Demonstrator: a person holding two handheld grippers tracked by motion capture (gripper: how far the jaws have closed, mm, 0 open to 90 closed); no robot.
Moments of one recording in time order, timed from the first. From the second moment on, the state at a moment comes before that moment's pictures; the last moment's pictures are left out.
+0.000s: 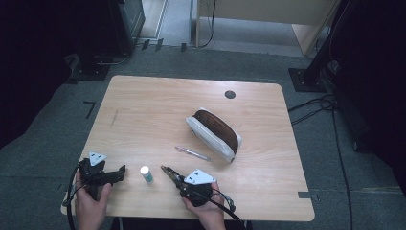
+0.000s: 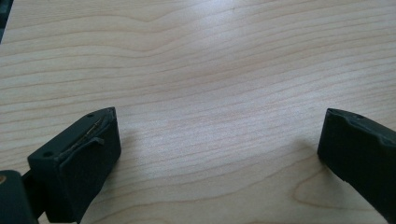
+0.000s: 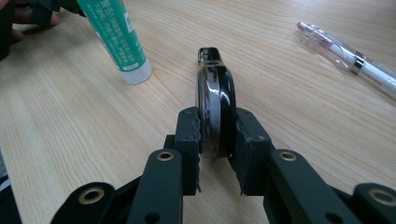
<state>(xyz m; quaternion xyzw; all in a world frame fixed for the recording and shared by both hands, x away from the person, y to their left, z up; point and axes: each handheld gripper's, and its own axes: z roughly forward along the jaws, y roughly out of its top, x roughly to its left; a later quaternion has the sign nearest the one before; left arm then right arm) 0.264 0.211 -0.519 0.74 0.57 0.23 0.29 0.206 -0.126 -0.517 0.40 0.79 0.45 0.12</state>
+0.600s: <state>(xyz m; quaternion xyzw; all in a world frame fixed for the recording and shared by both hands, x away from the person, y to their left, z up) 0.264 0.211 -0.519 0.74 0.57 0.23 0.29 0.206 -0.144 -0.479 0.39 0.78 0.47 0.15</state>
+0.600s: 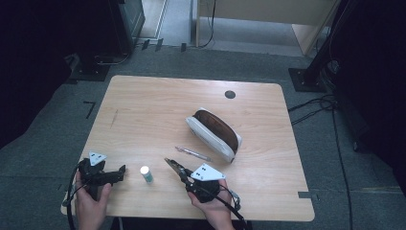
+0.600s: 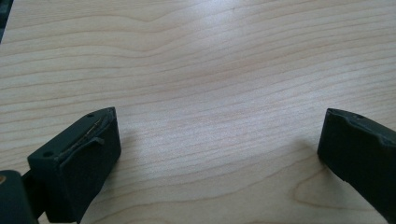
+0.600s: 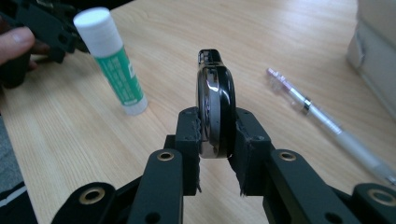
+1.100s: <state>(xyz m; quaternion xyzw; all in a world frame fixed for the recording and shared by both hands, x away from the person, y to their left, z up) 0.264 0.211 -0.519 0.74 0.57 0.23 0.29 0.213 -0.169 -0.439 0.39 0.76 0.49 0.18</state>
